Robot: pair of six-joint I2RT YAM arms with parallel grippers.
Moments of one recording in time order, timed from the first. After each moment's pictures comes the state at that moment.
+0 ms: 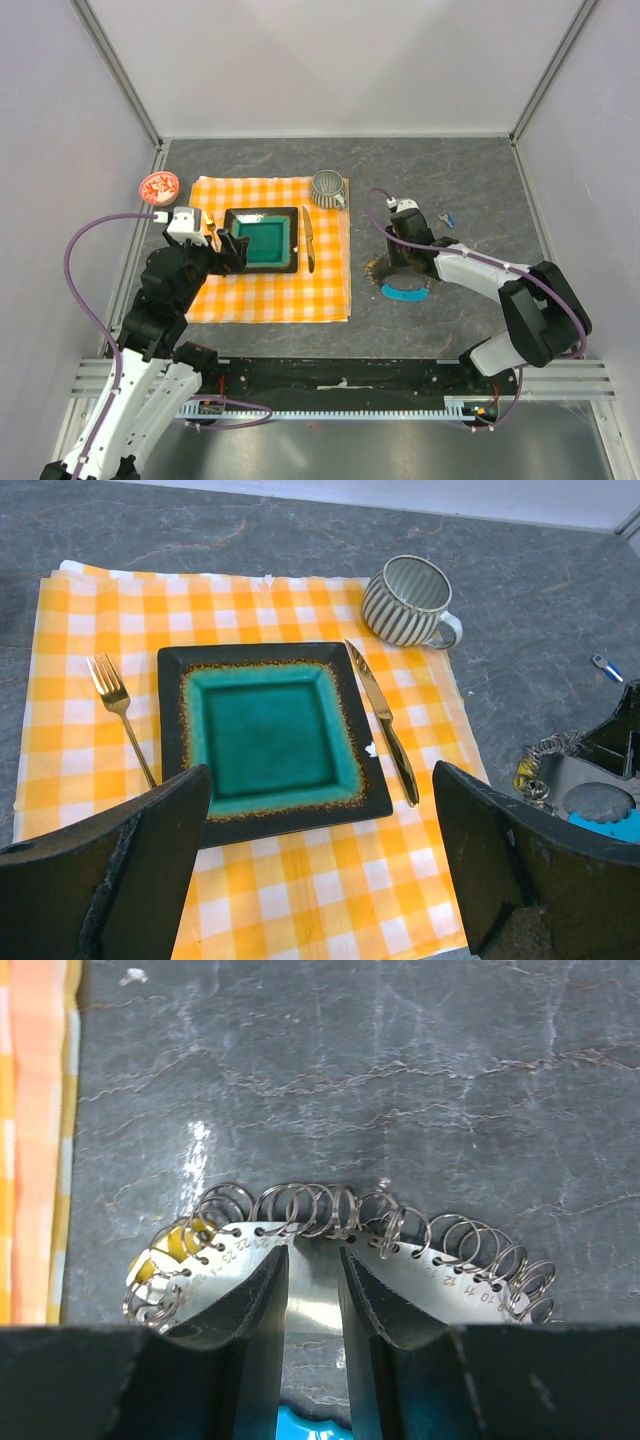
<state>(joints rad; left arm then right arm) -0.33 0.49 0.68 -0.40 -0.10 -0.25 0.51 1.48 0.75 -0.14 0.17 0.29</state>
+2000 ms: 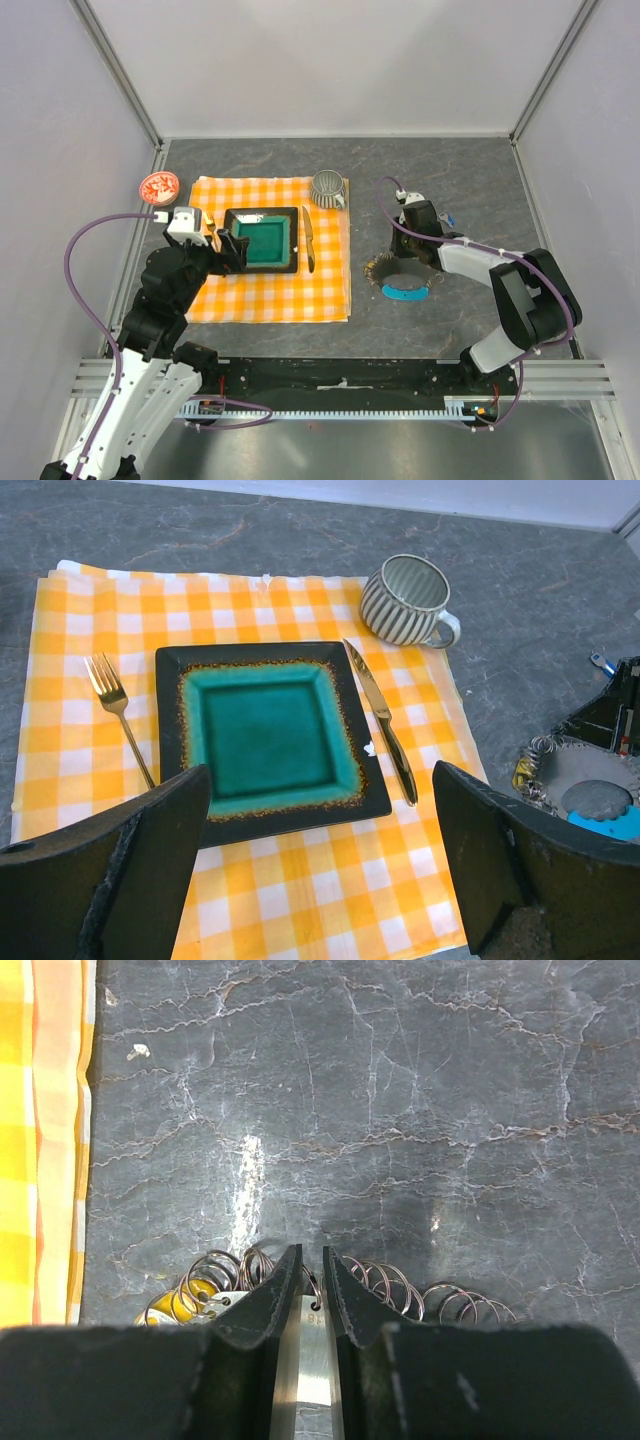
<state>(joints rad) -0.33 0.49 0.68 -0.40 -0.09 -0.25 0.39 1.57 0.76 0.00 0.02 0.30</state>
